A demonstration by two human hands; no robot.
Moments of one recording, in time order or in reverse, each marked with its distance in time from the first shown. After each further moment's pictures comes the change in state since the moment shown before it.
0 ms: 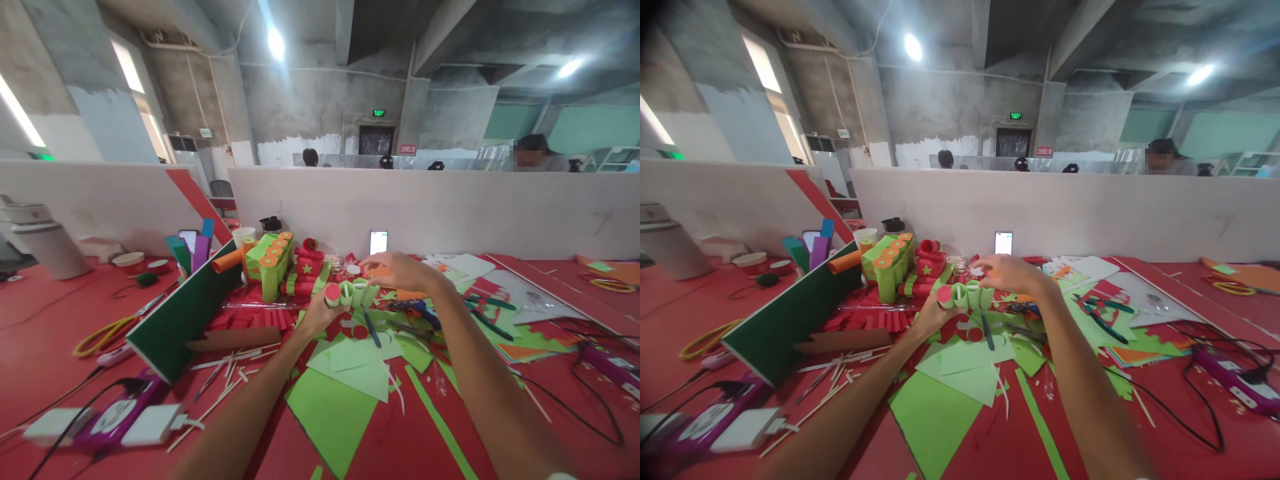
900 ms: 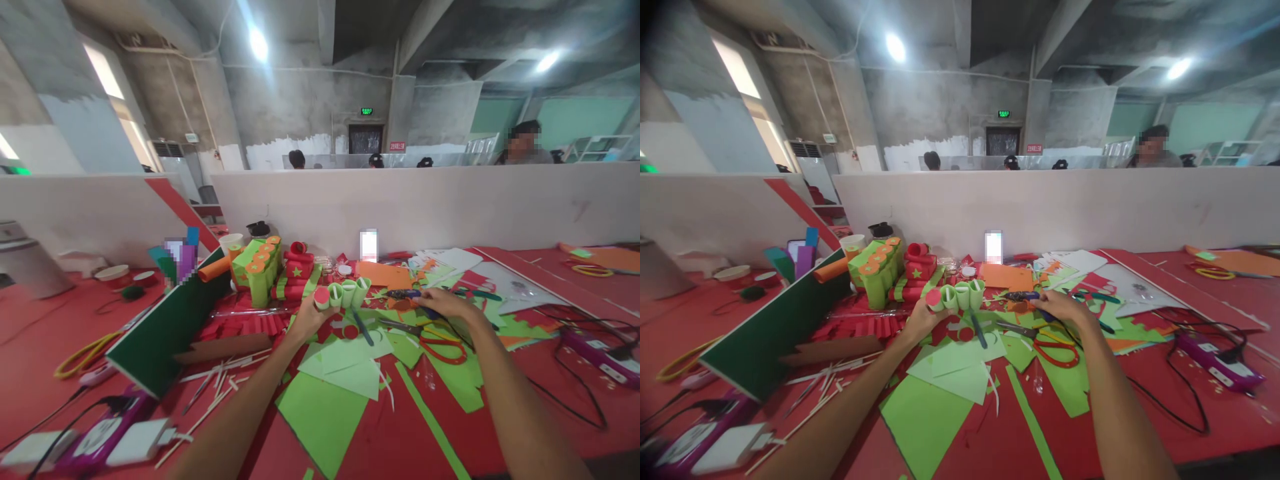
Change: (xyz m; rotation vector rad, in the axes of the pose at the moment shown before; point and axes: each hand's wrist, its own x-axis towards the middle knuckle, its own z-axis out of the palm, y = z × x) left_hand -0.003 -0.001 0.001 0.064 0.017 -0.037; right_hand -0.125 0.136 0.053 0.123 -0.084 0.703
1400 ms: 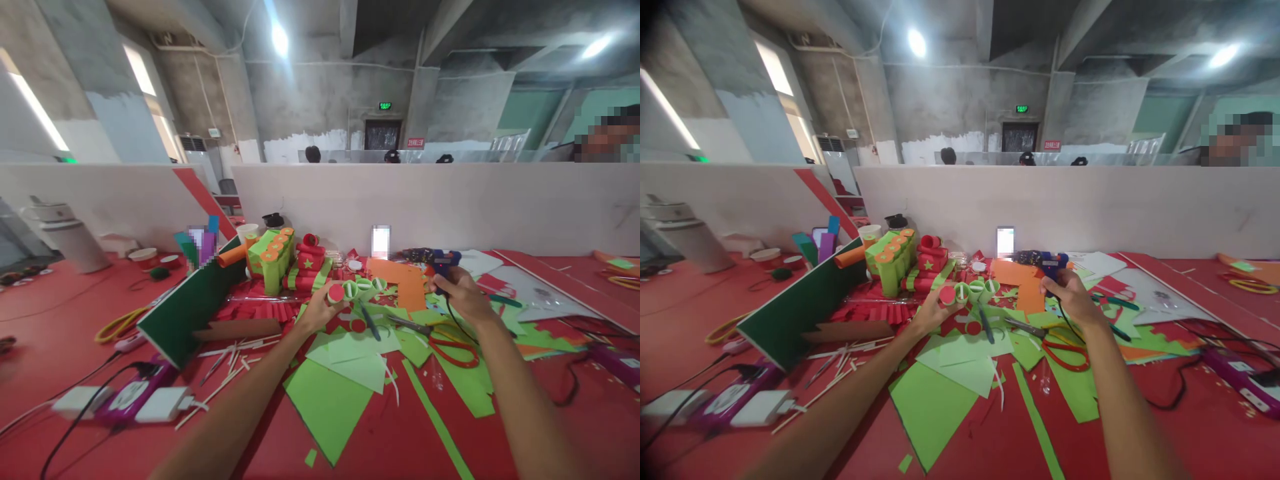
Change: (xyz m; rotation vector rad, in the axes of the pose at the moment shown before) left_hand -0.005 0.001 0.002 -0.003 -0.012 0.062; right_hand -0.029 -0.059 -0.010 0.869 0.341 -0.462
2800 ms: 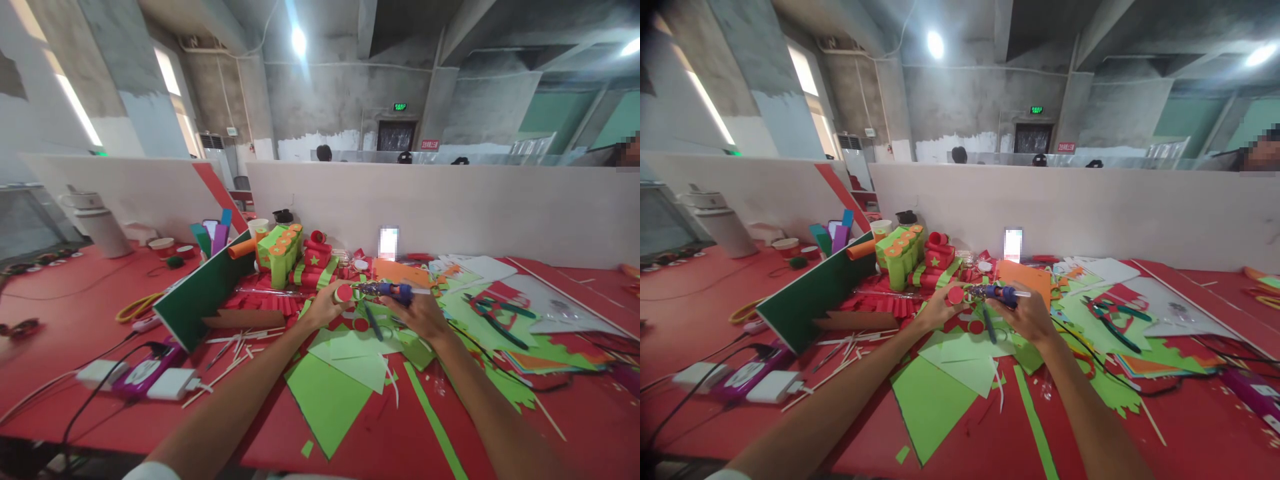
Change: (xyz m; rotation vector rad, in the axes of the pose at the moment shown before) left_hand 0.000 0.011 0.003 0.059 -0.042 0.027; right_hand -0.010 -0.007 0.088 -0.728 -0.040 -0.293
